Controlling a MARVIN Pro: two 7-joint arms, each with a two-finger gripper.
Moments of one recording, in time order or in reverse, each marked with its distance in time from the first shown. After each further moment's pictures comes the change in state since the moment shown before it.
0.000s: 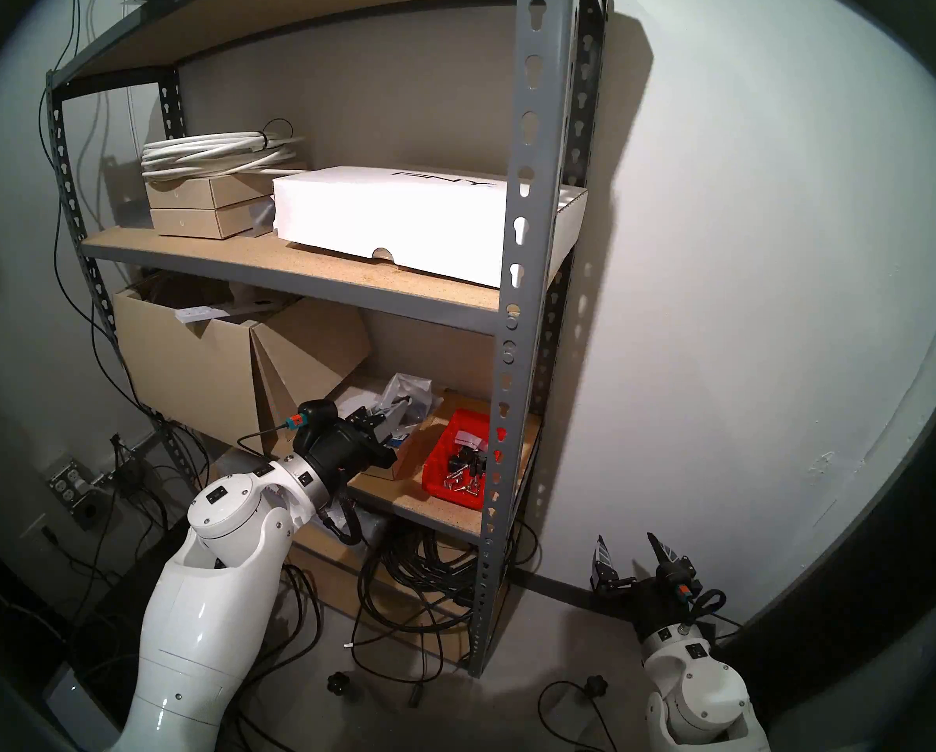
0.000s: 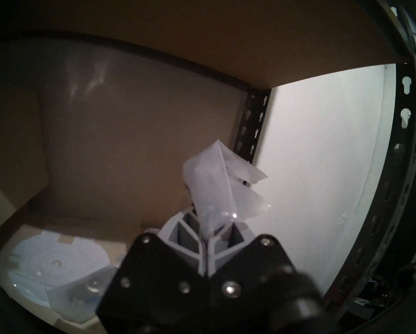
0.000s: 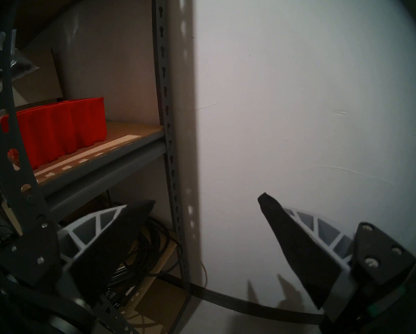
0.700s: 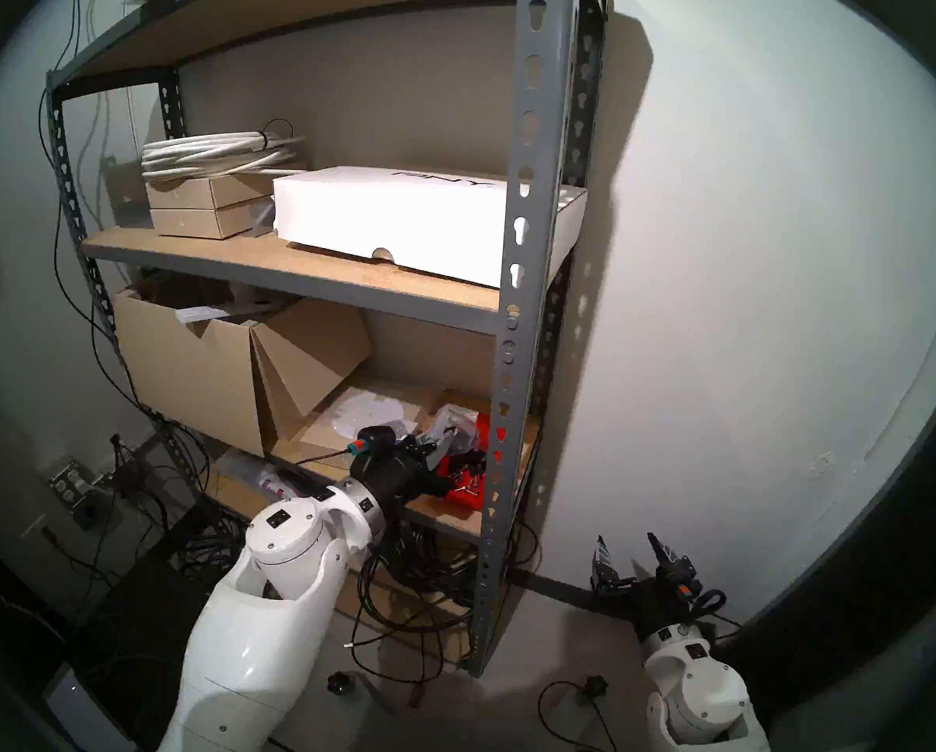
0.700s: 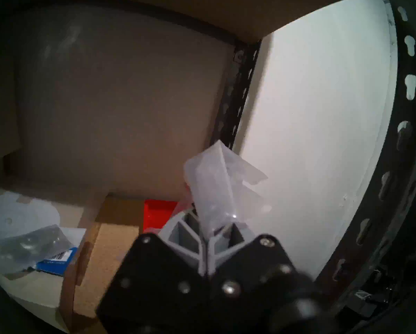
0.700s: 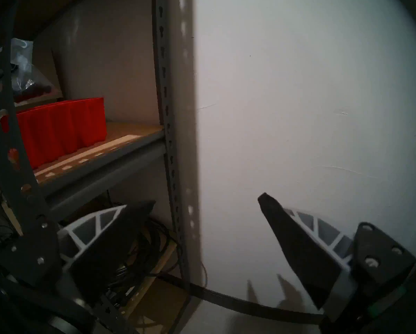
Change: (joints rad) left arm -0.003 -0.078 0.149 0.034 0.123 -0.006 0.142; right arm 0.000 0.000 0.000 0.000 0.000 0.000 0.000
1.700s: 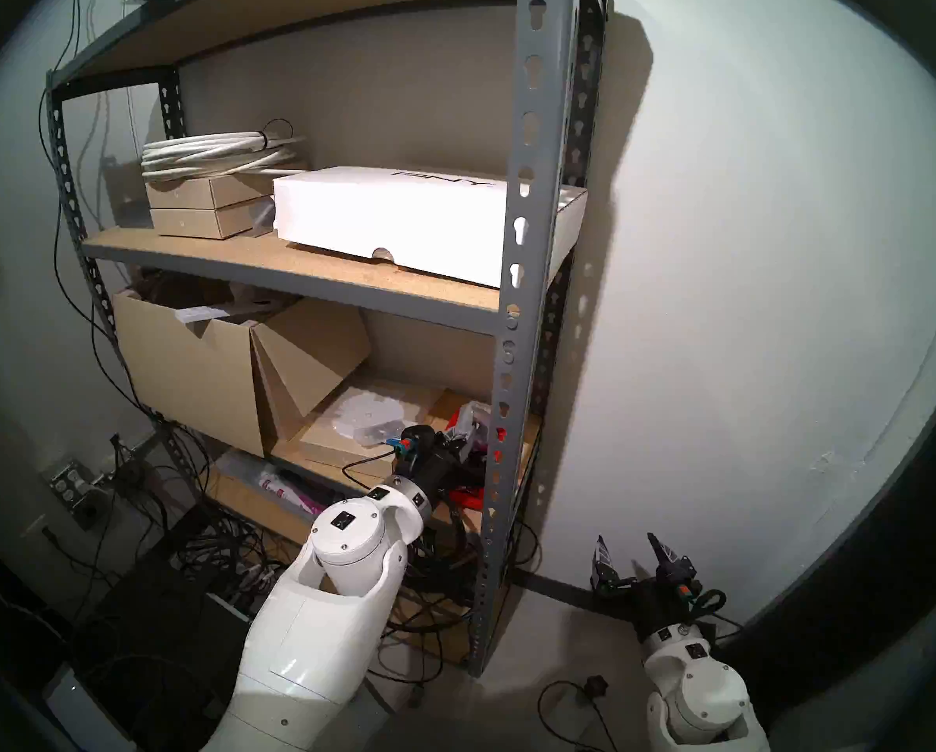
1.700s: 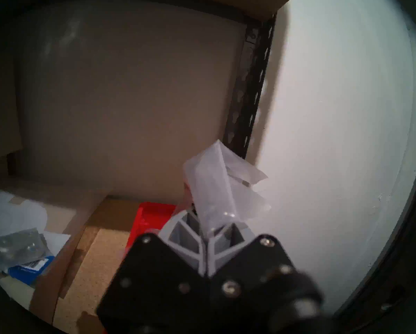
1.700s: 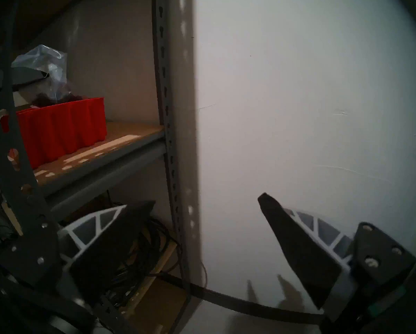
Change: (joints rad) left arm -0.072 -0.088 0.098 0.112 0.122 -0.083 0.163; right arm 0.000 0.000 0.000 0.000 0.000 0.000 0.000
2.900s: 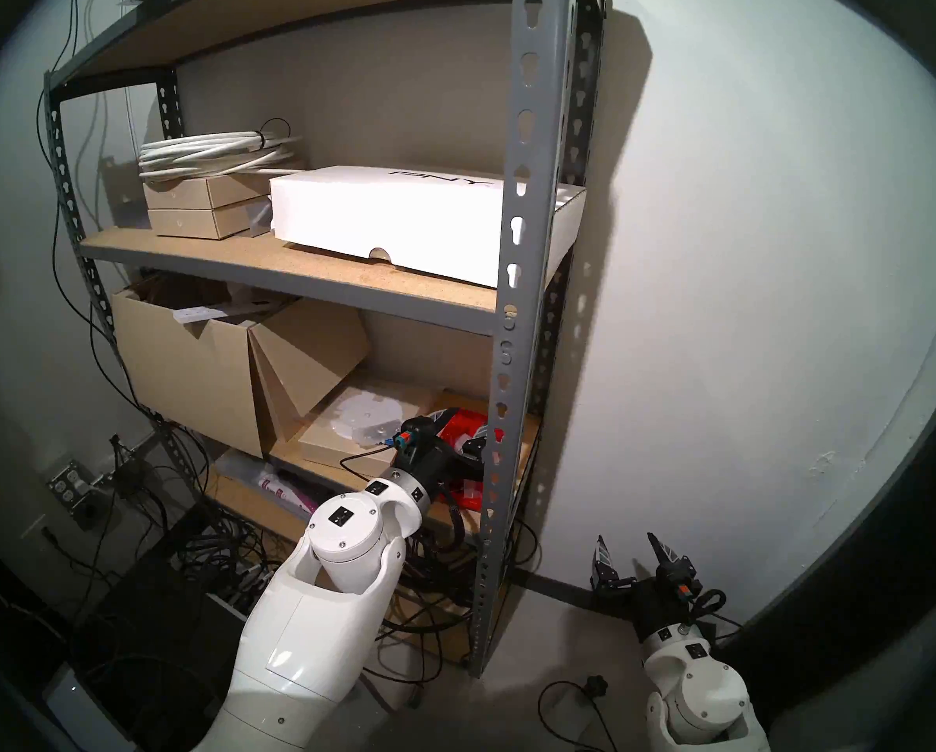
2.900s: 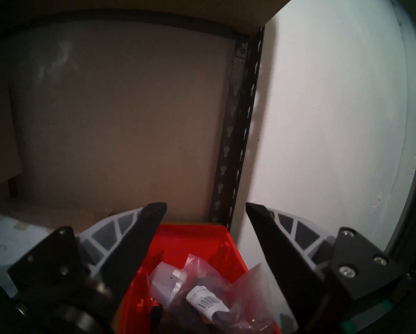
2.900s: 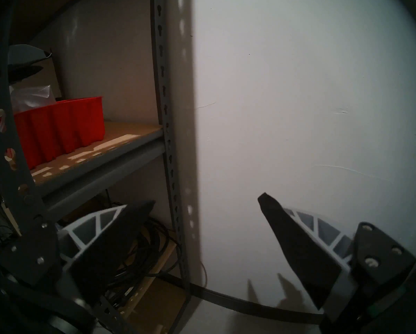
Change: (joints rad) left arm 0.024 0.030 -0.015 -0.068 0.005 -0.017 -0.024; right arm 0.000 0.000 0.000 0.000 0.000 0.000 0.000
